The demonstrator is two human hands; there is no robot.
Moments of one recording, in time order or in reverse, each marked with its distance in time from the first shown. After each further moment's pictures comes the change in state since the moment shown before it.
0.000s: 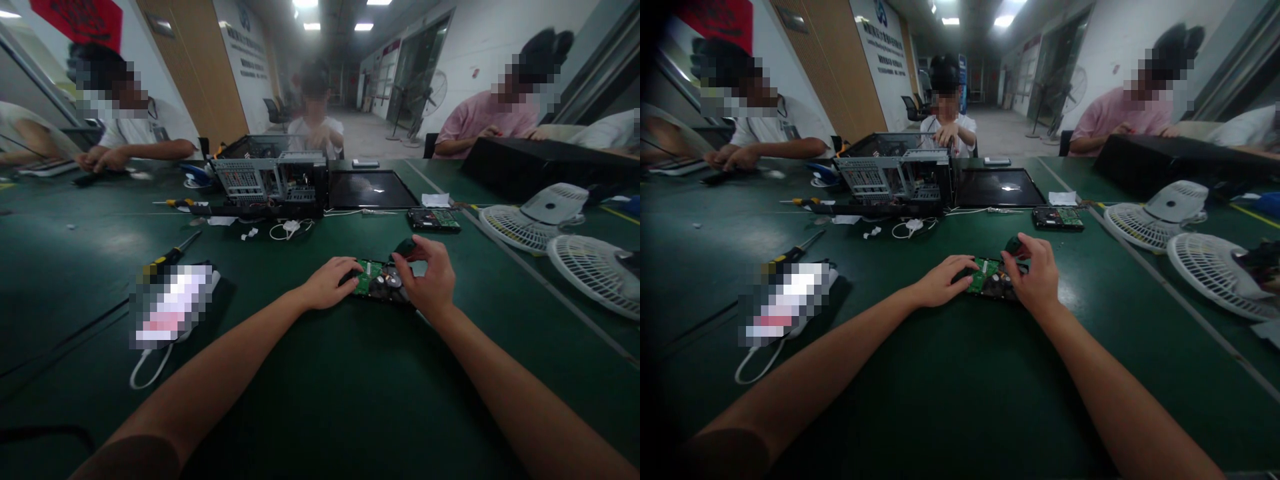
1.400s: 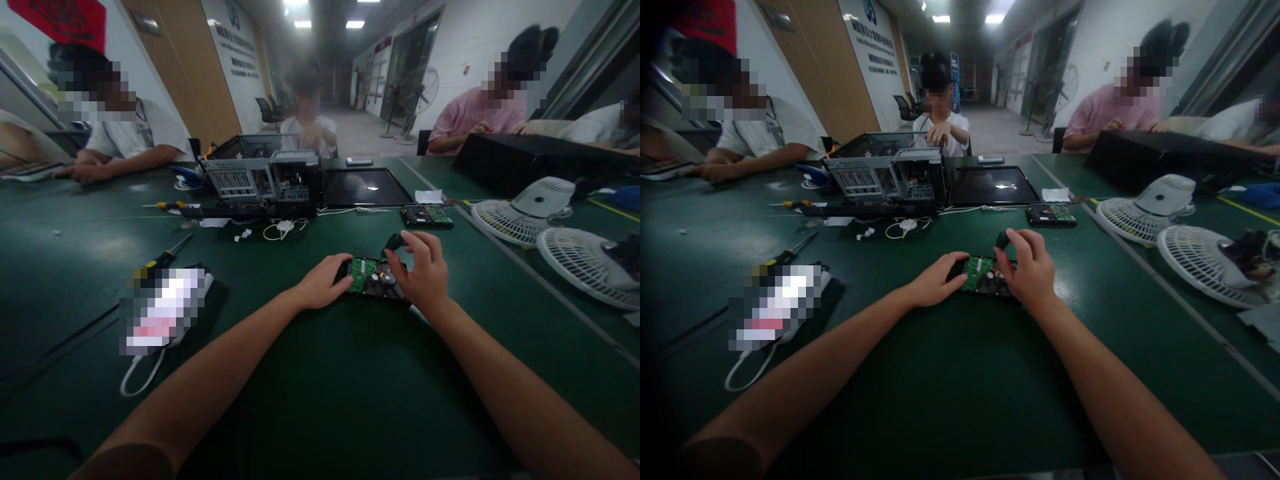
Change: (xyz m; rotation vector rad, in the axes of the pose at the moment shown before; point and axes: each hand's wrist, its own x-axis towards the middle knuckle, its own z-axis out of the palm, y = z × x) left_hand 0.000 -0.004 0.006 -0.015 0.060 -0.039; right_hand 0.005 0.004 -0.005 -0.166 -0.019 -0.170
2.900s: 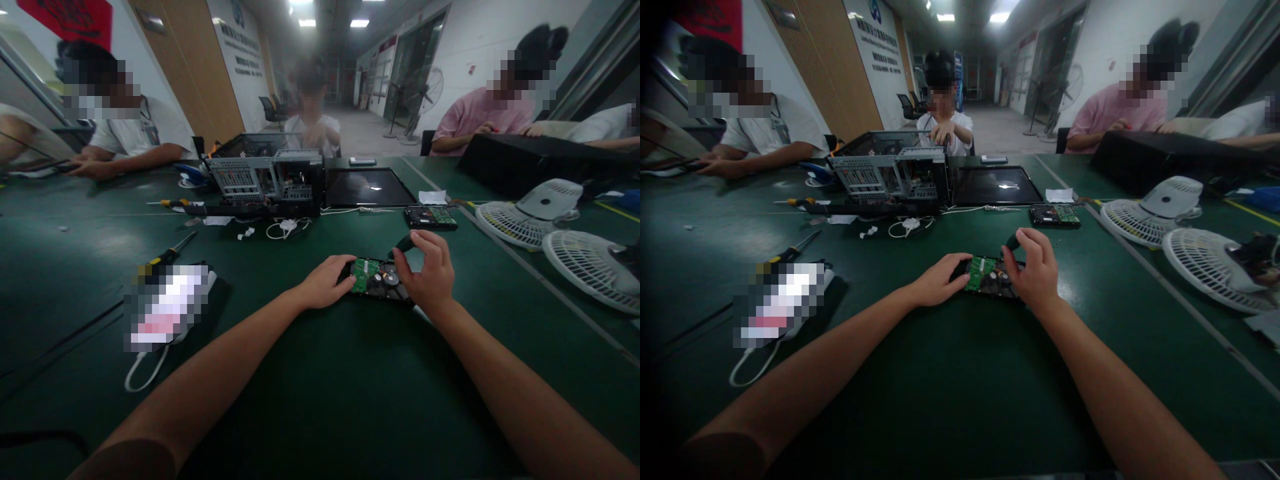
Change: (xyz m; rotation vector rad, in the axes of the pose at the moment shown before) left_hand -0.001 0.003 -0.005 0.011 -0.047 -0.037; right_hand 0.001 0.001 0.002 0.044 0.080 -0.020
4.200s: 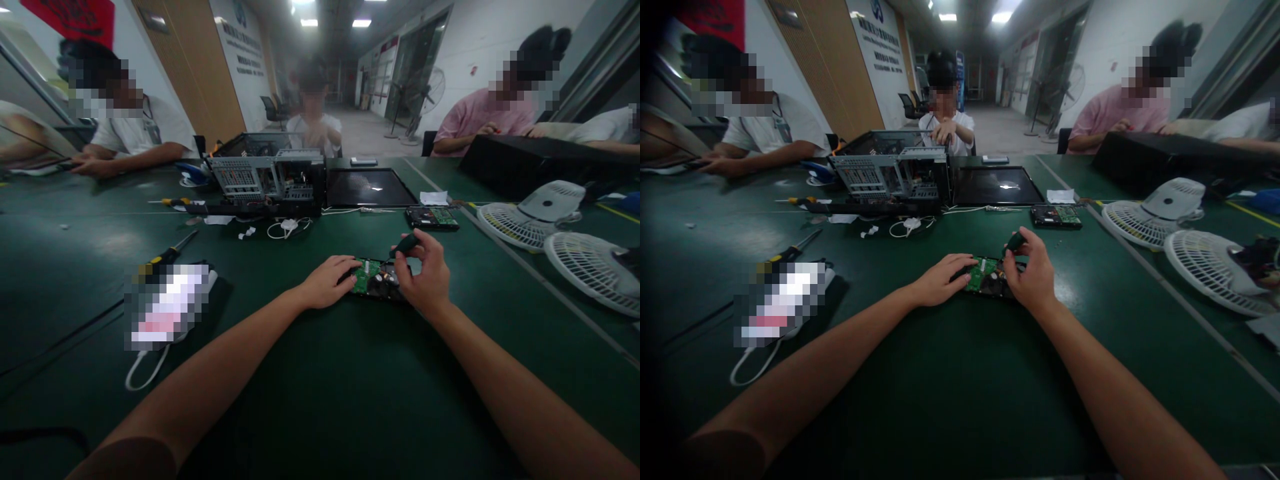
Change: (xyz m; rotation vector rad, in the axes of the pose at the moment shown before) left_hand 0.002 -0.004 0.003 0.036 -0.006 0.069; right_hand -0.011 -0.006 0.009 0.163 -0.091 0.261
